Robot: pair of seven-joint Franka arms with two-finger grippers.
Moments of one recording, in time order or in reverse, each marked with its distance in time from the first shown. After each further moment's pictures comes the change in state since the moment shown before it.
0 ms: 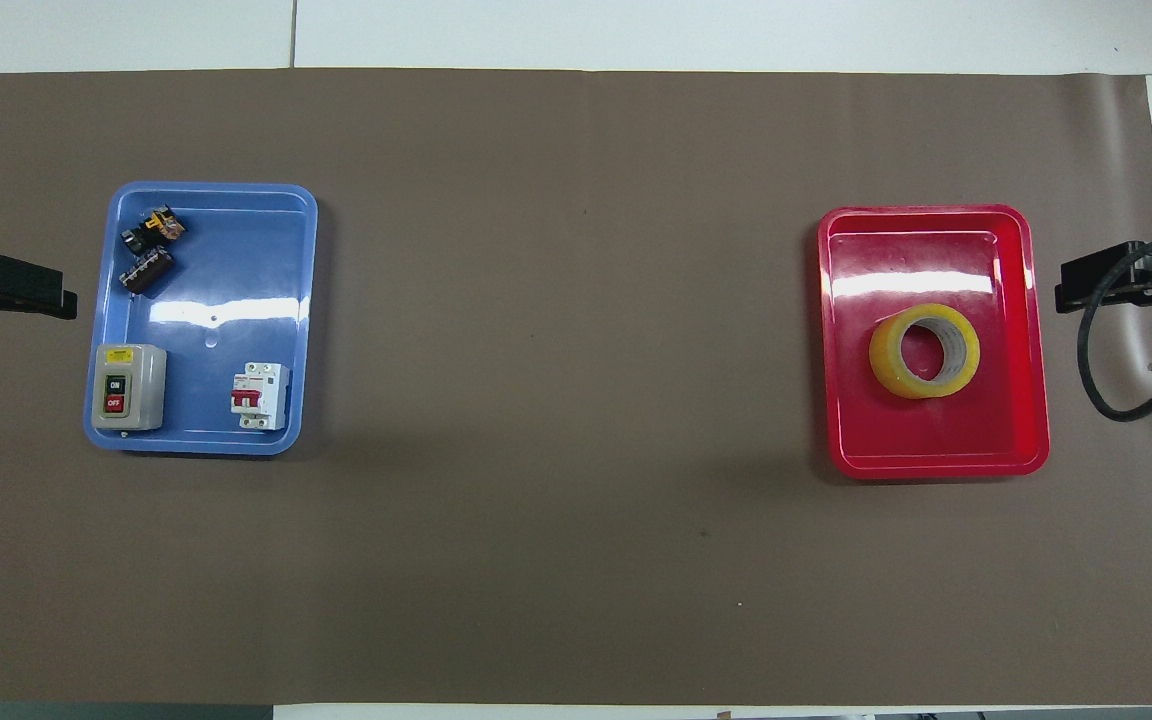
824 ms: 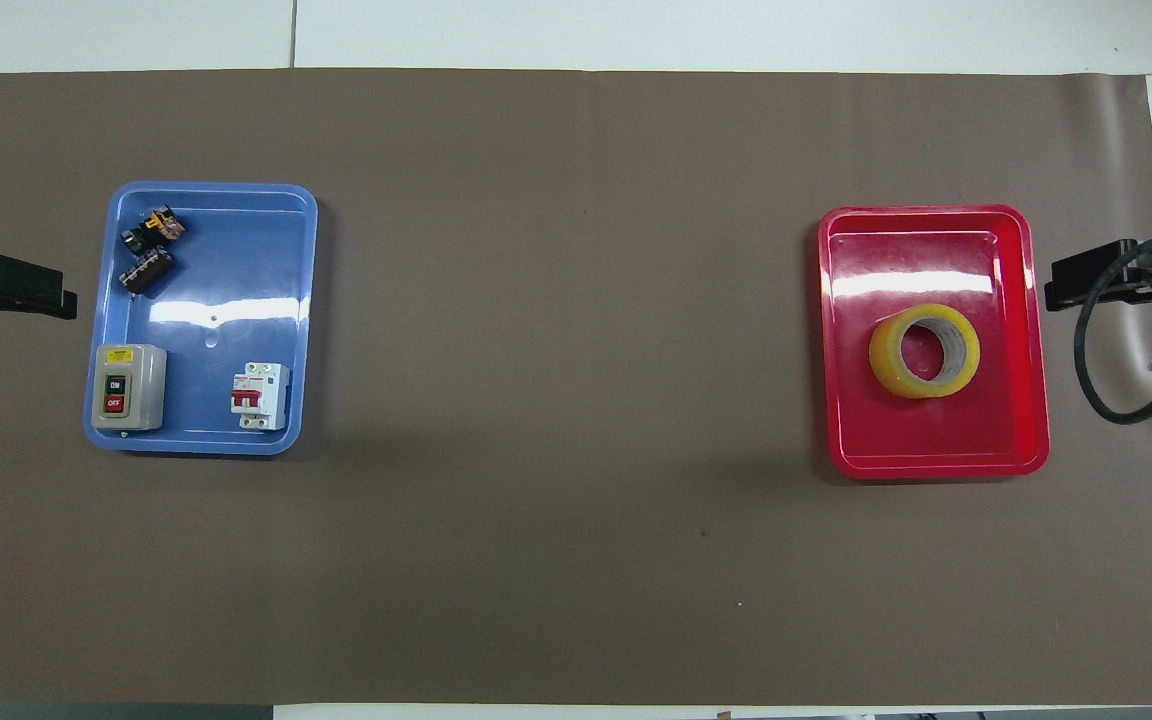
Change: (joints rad) left arm 0.000 0.000 0.000 0.000 0.000 0.000 0.000; right arm 0.003 0.005 0.005 0.014 0.019 -0.003 -0.017
